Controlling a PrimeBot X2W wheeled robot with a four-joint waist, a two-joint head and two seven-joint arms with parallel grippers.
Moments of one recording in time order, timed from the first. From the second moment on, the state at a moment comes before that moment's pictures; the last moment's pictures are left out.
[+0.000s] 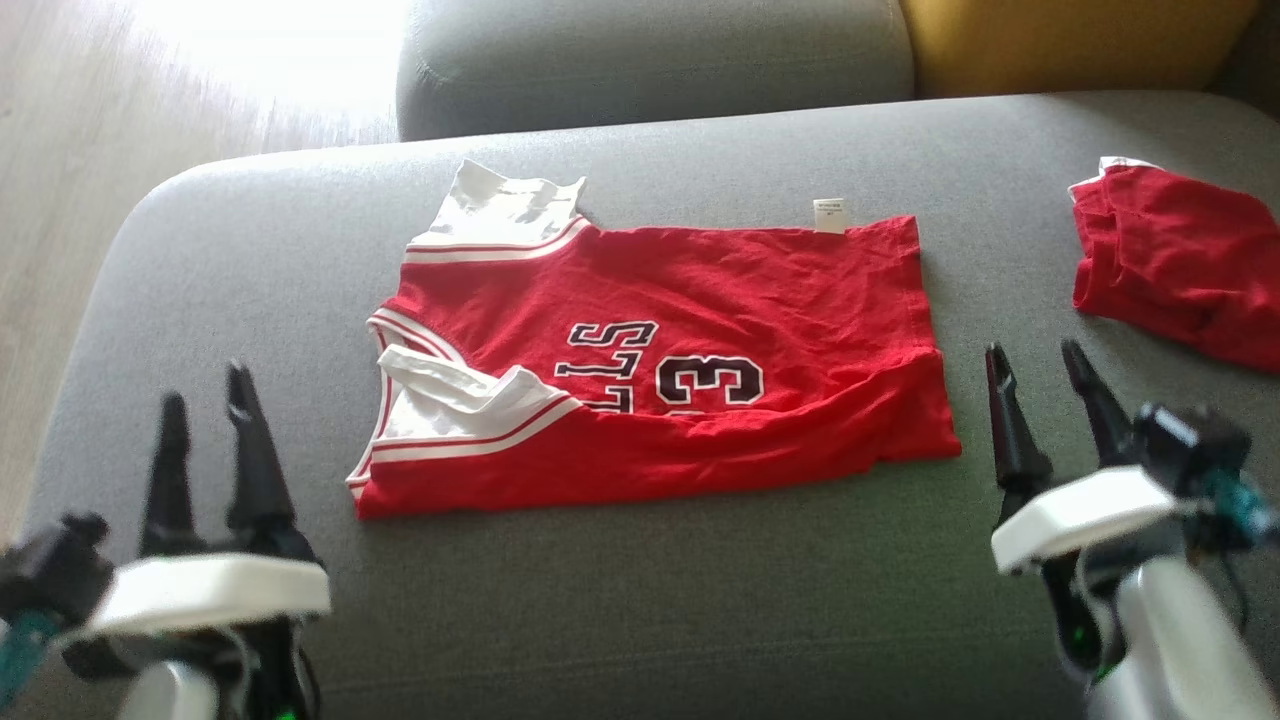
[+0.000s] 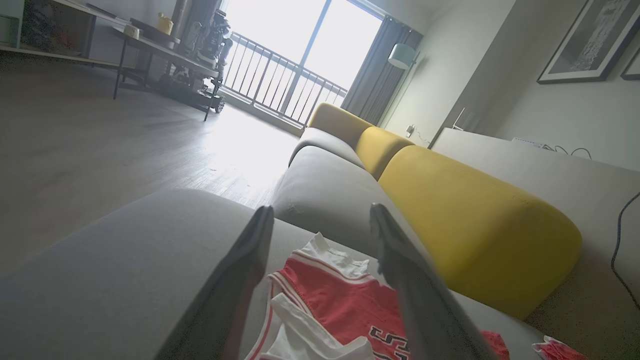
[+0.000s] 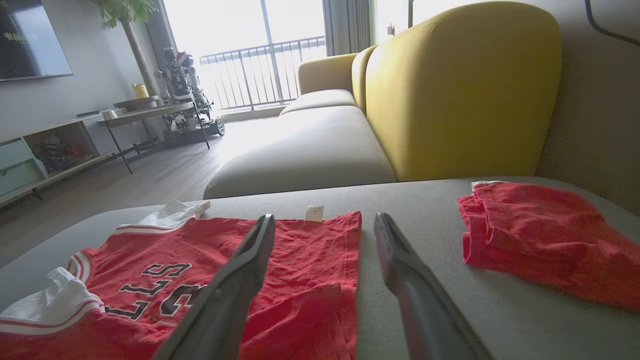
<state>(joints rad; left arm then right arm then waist) 0.03 0.15 -0.08 -0.05 -0.61 0.11 -0.26 -0.20 -0.13 0.02 0.36 0.28 0.13 -0.23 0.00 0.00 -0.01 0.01</state>
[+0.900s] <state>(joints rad) -0.10 0.05 -0.08 0.45 -0.43 -0.02 -0.26 -0.06 -0.05 -0.05 0.13 0.23 0.13 -0.17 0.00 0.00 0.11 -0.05</state>
